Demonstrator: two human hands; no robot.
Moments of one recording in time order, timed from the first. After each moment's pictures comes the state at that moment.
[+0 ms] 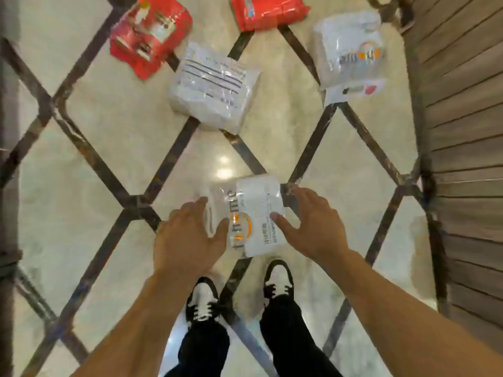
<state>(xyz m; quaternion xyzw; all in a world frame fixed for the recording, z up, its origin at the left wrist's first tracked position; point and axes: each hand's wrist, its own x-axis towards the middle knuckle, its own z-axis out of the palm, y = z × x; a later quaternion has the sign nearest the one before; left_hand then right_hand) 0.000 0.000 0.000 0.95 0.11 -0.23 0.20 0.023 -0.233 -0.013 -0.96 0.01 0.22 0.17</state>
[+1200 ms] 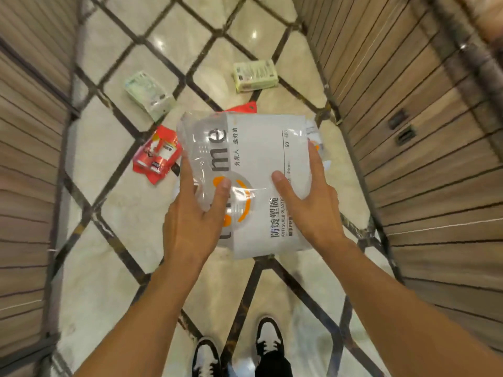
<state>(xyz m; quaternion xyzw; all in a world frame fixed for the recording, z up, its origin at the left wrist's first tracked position) 0.145 -0.075 0.254 0.88 0.12 -0.02 0.46 0.159 -0.277 0.247 -0.86 0.13 0.04 0.50</state>
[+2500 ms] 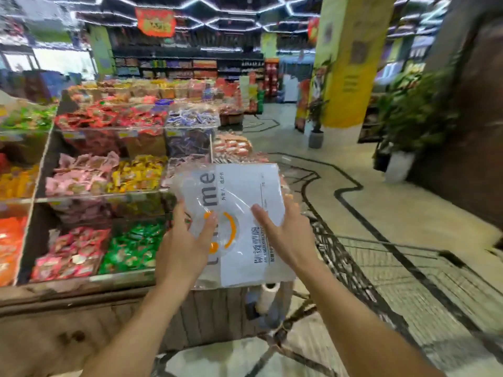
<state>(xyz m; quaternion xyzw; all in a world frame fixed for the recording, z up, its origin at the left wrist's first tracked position) -0.197 -0.371 0.796 0.63 -0.57 -0.17 0.50 -0.402 -0.386 0.812 -0.64 0.59 -0.45 0.18</state>
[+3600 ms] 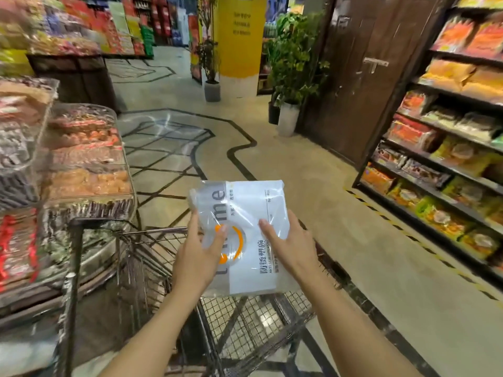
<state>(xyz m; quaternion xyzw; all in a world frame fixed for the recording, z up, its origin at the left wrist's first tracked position) -0.817 -0.520 0.651 0.54 -0.63 -0.40 0.39 -1.011 -0.466 0.675 -0.48 0.78 -0.37 0.17</state>
